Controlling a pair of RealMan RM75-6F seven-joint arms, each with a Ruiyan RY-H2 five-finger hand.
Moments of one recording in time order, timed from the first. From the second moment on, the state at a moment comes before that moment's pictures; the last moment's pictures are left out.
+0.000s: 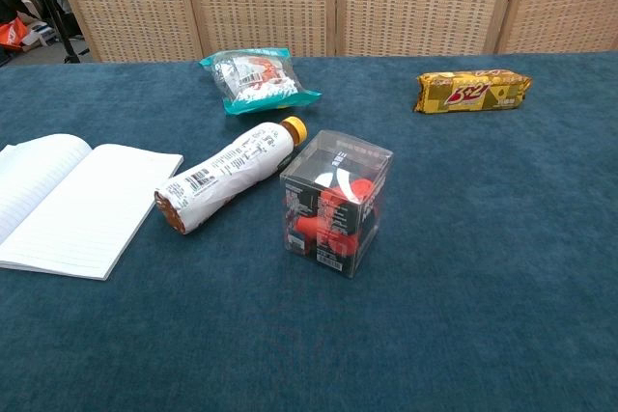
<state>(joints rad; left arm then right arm) -0.07 -1.16 0.00 -1.75 1.59 1.52 0.31 0.03 -0.98 -0.04 -1.89 -1.55 1.43 -0.23</state>
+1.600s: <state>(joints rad) -0.14 -1.21 0.00 -1.35 1.57 1.40 0.12 0.02 -1.00 -0.03 -1.87 -1.56 1.44 -0.24</state>
